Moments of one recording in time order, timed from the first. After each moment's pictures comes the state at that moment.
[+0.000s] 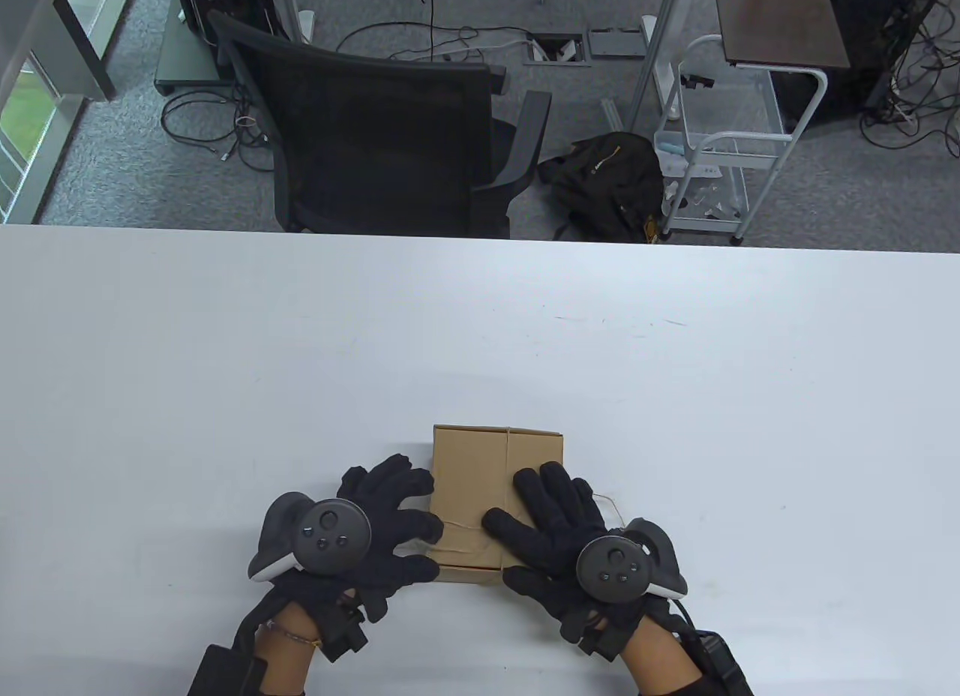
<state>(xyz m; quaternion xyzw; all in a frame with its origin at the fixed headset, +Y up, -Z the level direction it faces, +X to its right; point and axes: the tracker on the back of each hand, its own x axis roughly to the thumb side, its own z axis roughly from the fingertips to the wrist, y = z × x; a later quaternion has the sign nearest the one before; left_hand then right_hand) -0.167 -0.710 -0.172 -0.07 -0.27 0.30 0.91 0.126 -0.746 -0.170 0.36 0.03 0.89 0.28</state>
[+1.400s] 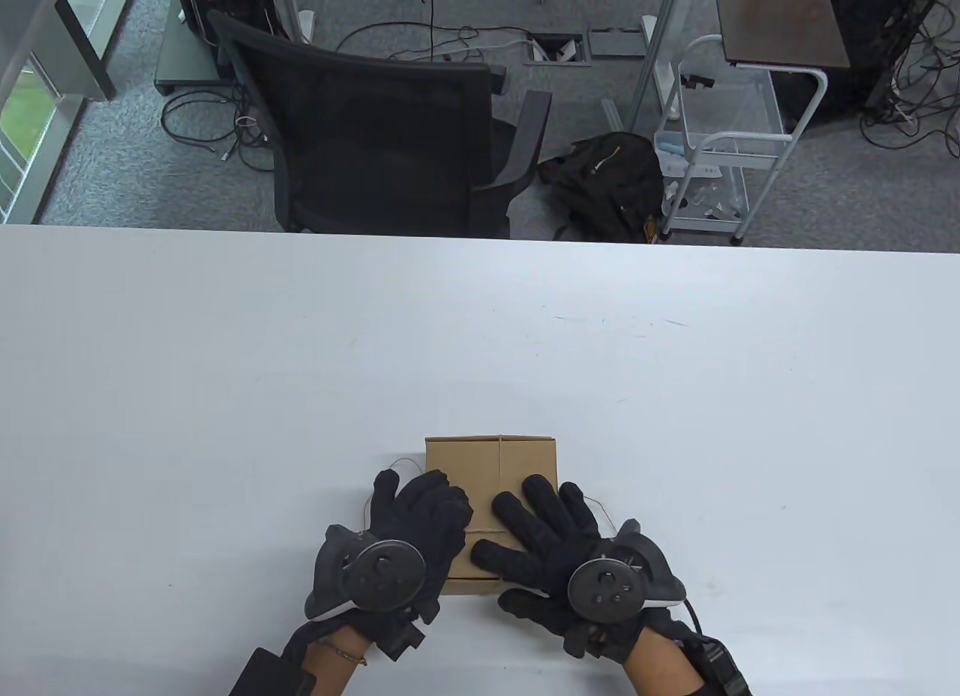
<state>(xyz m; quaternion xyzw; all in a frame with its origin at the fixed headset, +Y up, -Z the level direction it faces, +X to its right) -0.115 -0.712 -0.151 0.05 -0.25 0.27 0.93 0.116 -0.732 -0.156 0.43 0.00 0.88 0.21</state>
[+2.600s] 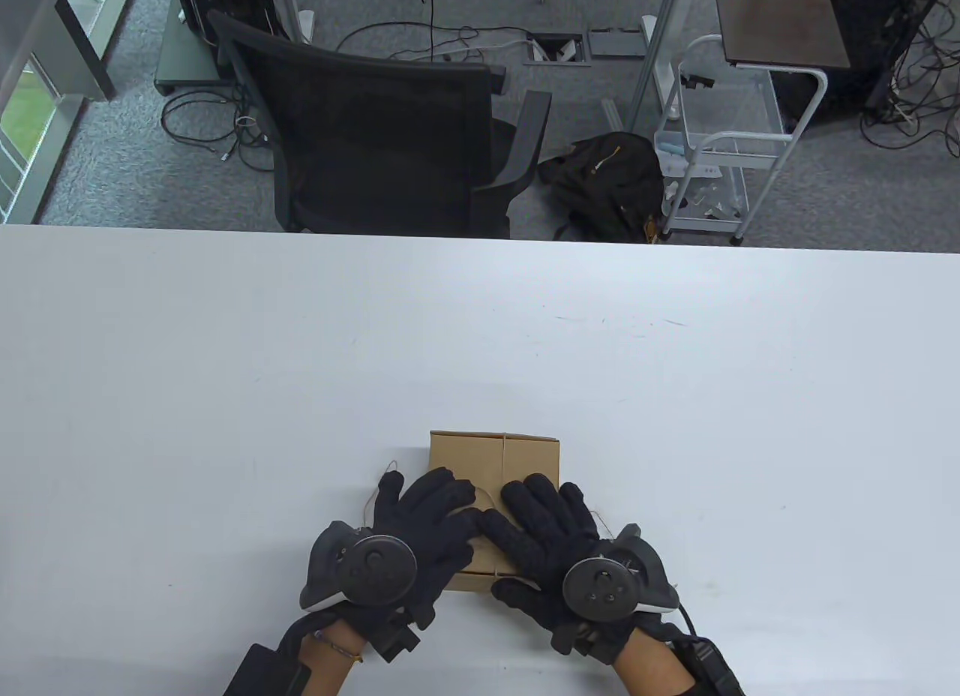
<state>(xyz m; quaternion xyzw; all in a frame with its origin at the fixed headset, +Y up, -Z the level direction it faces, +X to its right) -0.120 -0.721 -0.156 0.02 -0.28 0.30 0.91 0.113 -0.743 -0.158 0.38 0.02 0.89 0.23</state>
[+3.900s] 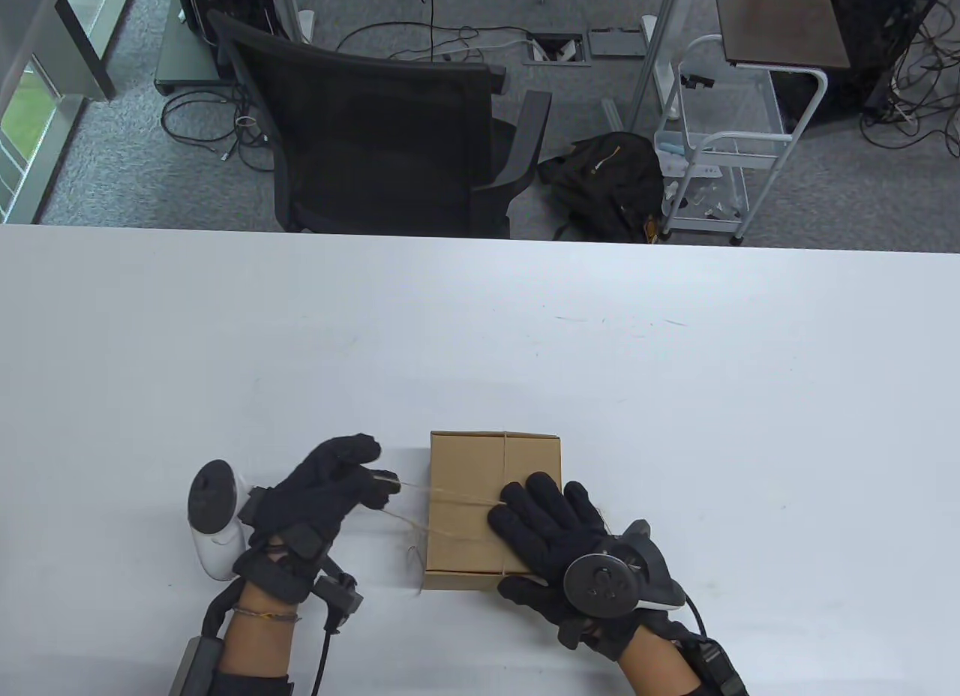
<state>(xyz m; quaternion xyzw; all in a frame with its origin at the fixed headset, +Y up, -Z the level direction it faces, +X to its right) -0.239 -0.721 -0.190 -0.03 -0.10 0.75 0.65 0.118 -0.734 -0.160 0.37 0.00 0.91 0.20</state>
